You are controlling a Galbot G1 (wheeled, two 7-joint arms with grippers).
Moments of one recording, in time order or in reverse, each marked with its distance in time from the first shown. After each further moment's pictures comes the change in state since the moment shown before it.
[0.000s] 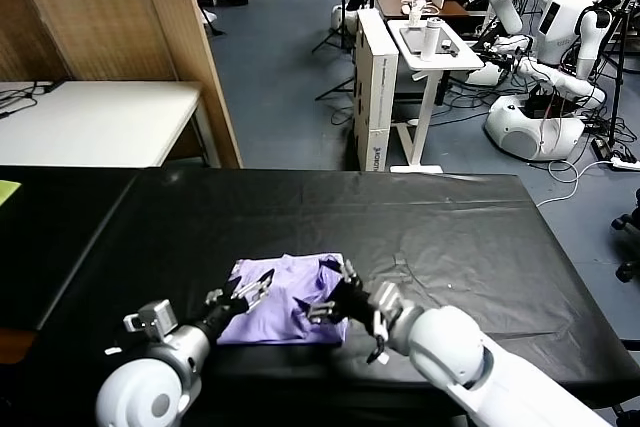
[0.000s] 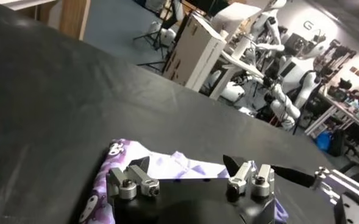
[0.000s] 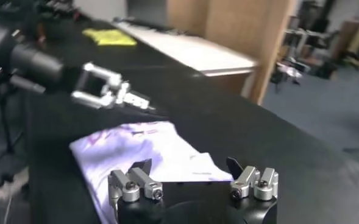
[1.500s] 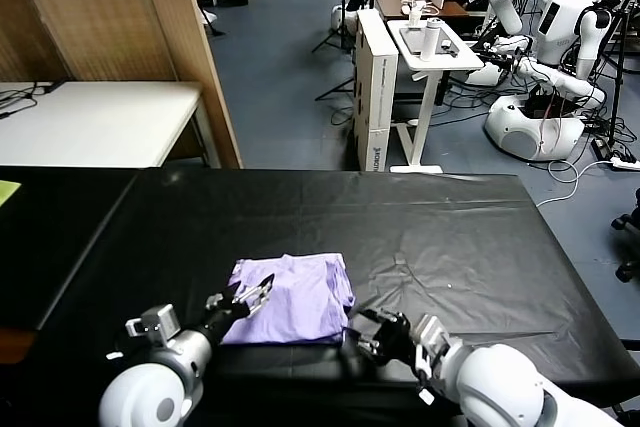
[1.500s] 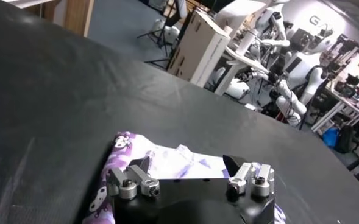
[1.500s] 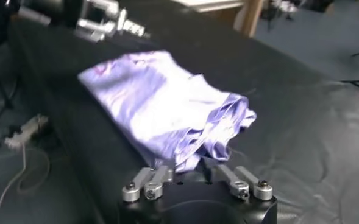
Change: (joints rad) left arm 0.010 -0.026 0.004 0.003 0.036 0.000 0.008; right arm -0.422 -0.102 0.455 0.154 0.252 -0.030 0.179
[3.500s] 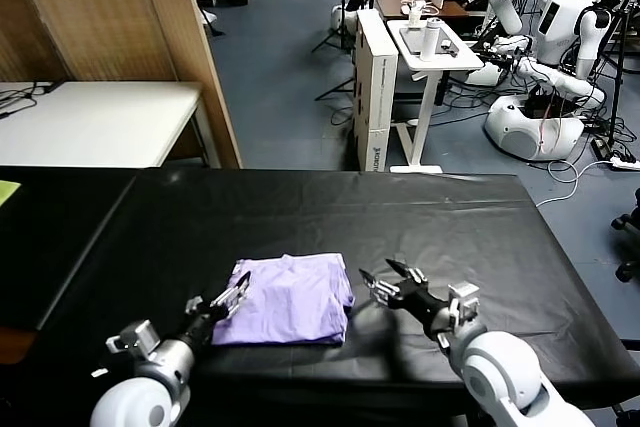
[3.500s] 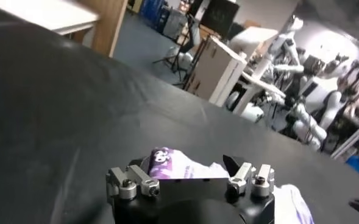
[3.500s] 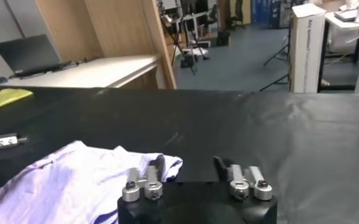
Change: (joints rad) left arm 0.069 -0.043 -0.113 0.127 -0.044 -0.270 0.173; right arm -0.125 0.249 0.227 -0.084 0.056 0.086 0.017
